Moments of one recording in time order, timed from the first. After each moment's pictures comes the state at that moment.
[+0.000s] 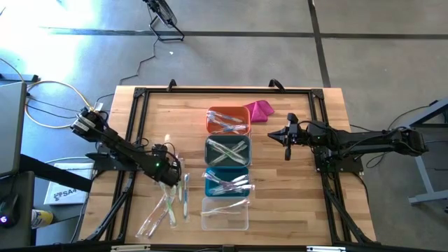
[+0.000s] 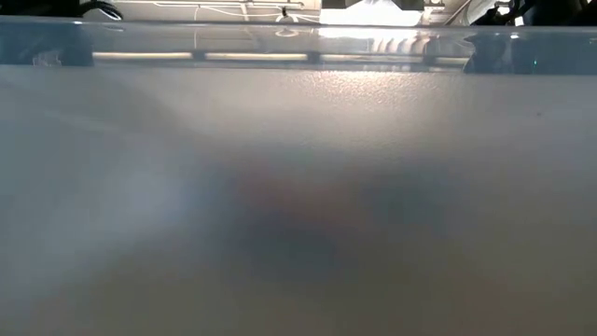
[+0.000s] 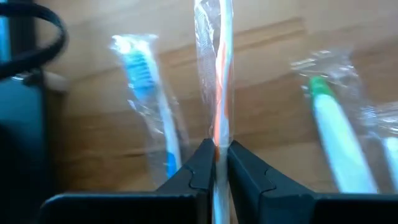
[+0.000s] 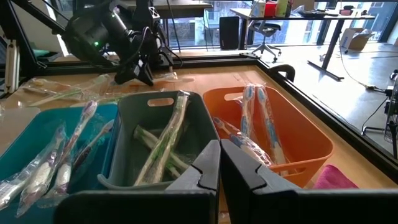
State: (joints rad) left arm -0.47 1.48 0.65 -0.95 -0.38 -1.88; right arm -0.14 0.68 0.21 0.29 0.05 0.01
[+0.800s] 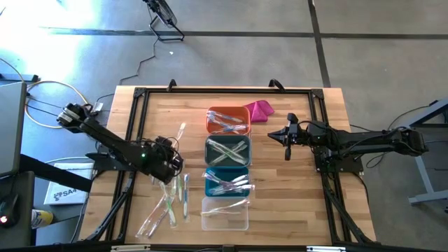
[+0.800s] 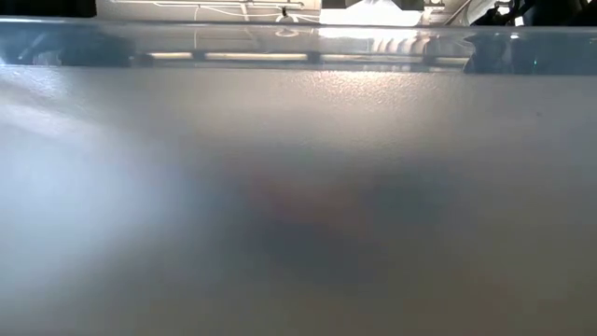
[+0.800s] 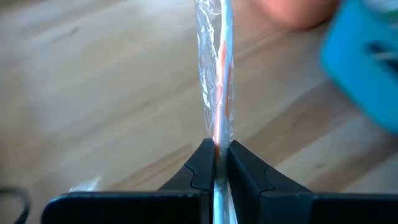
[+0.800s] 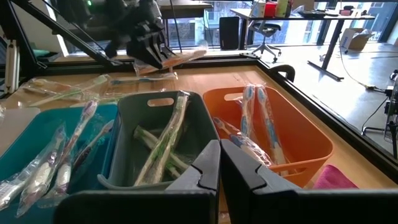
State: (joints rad) left arm -0.47 1.21 0.65 -0.88 -0.76 -1.51; right arm -0.14 0.68 0.21 0.29 0.05 0.01
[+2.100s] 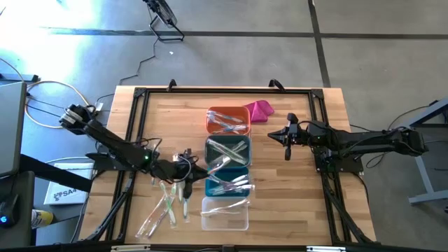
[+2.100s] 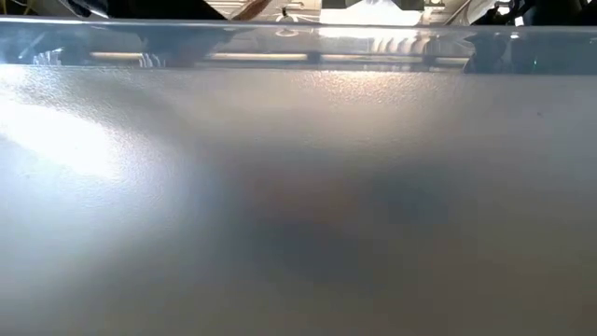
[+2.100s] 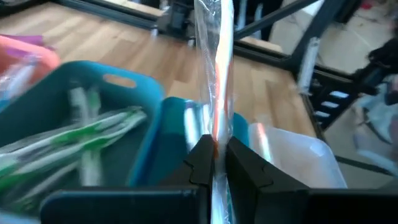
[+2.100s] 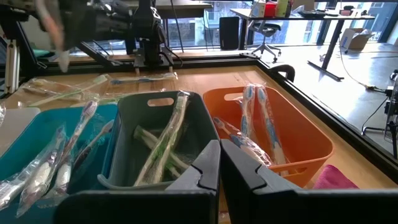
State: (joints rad) left arm -0.47 1.26 0.65 0.29 -0.47 -0.45; right arm -0.14 0.68 0.21 0.29 0.05 0.01
